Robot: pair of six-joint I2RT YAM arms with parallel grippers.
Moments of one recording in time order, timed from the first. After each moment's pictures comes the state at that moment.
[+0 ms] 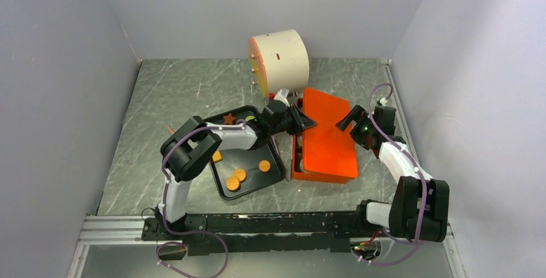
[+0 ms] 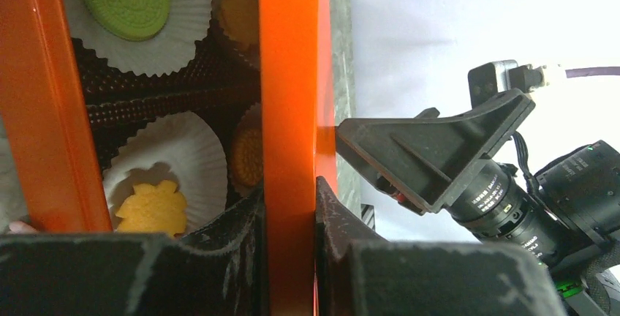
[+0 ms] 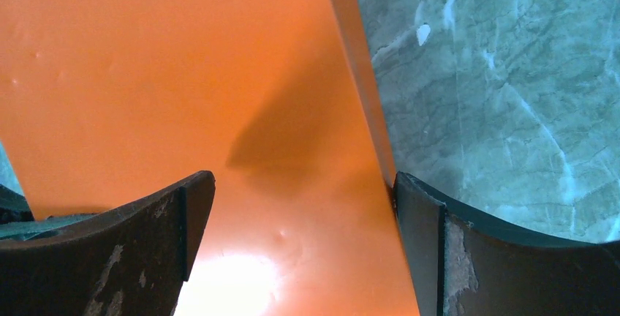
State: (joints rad) left arm -0.83 2.01 1.19 0.52 0.15 -1.19; right arm -0.12 1.23 0.61 -0.13 -0.25 0.57
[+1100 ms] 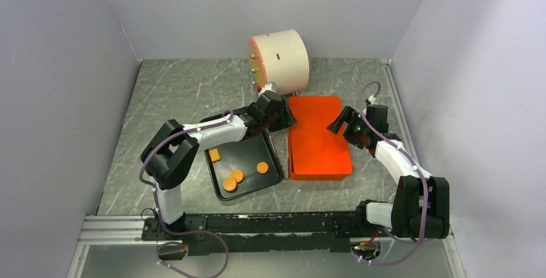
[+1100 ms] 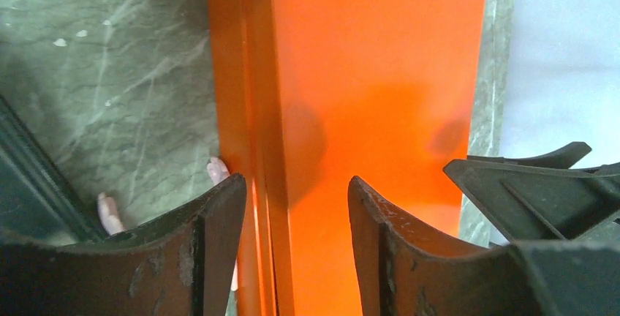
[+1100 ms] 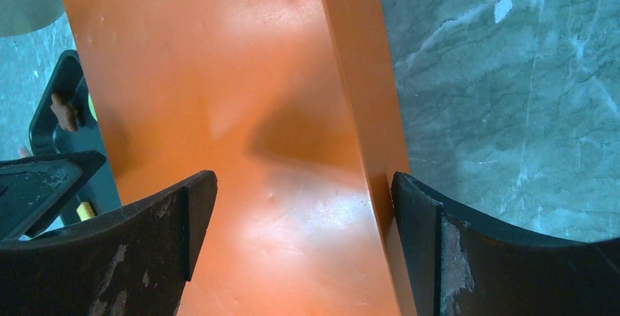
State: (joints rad) left arm -0.79 1.85 1.25 -0.03 -0.06 -0.96; right arm -0.04 1.24 0.63 -0.16 -0.29 0.52
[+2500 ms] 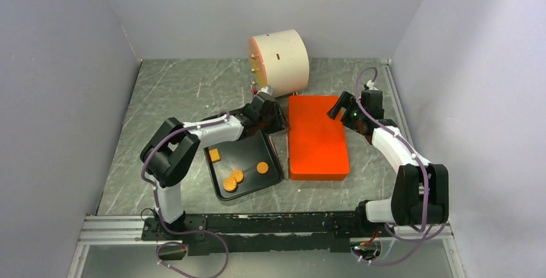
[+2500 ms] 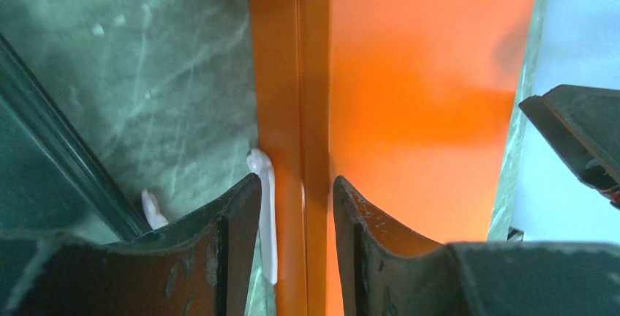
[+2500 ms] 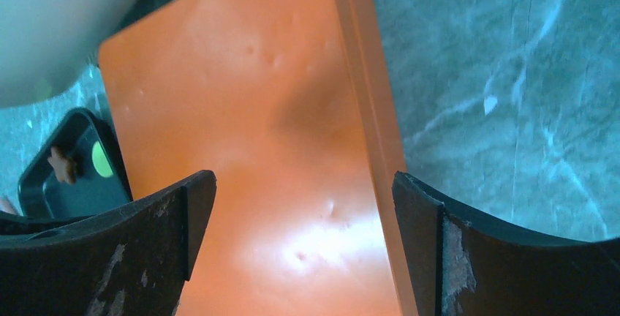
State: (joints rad) left arm -0.75 1.85 1.19 -0.02 0.03 -0.91; right arm 0.03 1.32 0.78 -0.17 -0.14 0.52
